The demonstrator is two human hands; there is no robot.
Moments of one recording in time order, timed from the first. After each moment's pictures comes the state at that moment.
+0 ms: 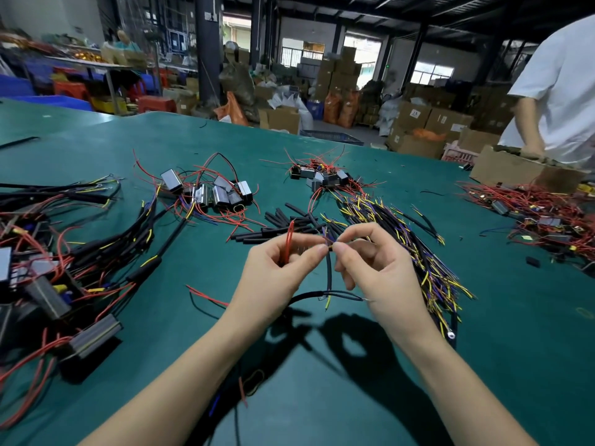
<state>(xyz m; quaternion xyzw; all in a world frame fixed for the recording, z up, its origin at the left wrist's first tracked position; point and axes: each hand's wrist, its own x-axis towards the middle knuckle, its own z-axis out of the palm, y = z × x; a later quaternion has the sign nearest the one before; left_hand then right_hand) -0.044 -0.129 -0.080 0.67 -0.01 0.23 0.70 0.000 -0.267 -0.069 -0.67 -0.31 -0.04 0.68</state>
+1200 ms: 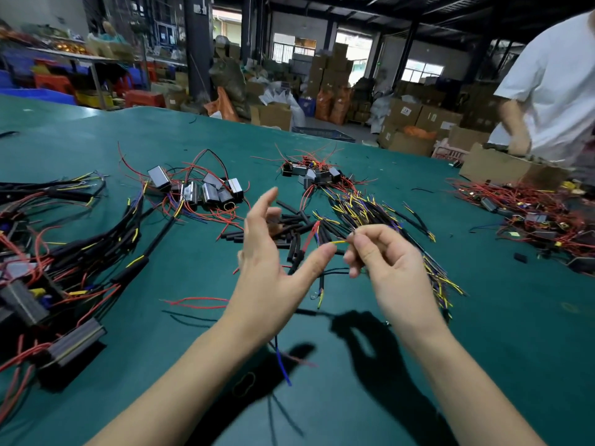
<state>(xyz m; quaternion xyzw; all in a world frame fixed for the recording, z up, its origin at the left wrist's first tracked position) -0.046 -0.134 -0.086 0.79 0.00 0.34 0.51 0.003 -0.275 -0.064 -0.69 -0.25 -0.07 0.68</state>
